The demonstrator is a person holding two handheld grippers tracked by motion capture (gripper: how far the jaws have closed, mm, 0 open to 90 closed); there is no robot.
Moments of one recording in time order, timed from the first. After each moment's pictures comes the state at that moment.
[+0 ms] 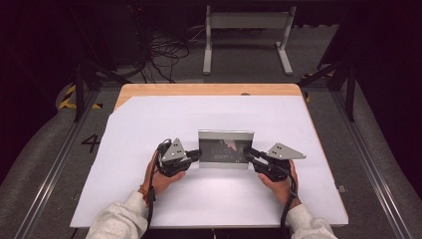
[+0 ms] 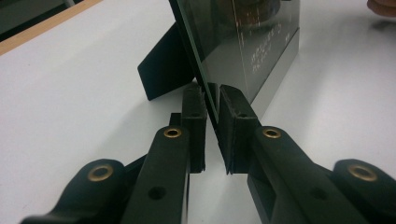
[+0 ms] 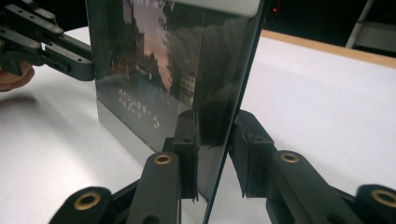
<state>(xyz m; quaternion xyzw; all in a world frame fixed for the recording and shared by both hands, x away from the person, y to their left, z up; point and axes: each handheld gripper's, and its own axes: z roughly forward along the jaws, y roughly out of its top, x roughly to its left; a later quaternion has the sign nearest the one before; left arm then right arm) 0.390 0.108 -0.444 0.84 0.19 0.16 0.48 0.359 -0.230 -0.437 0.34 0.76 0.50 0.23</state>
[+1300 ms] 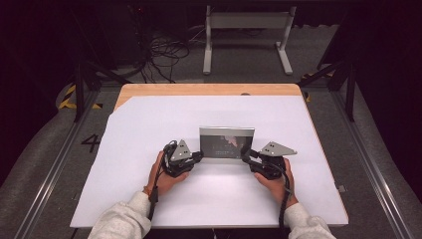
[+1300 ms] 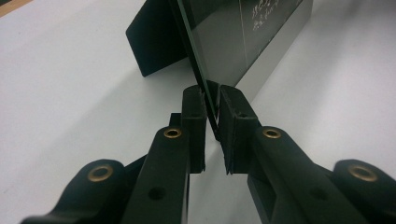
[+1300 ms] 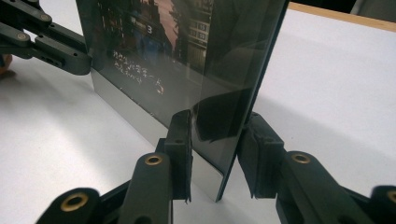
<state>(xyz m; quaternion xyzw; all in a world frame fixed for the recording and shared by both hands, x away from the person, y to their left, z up) 0.396 0.095 -0.458 0.86 0.22 0.16 0.43 0.372 -0.222 -0.448 0.36 0.78 0.46 0.22</state>
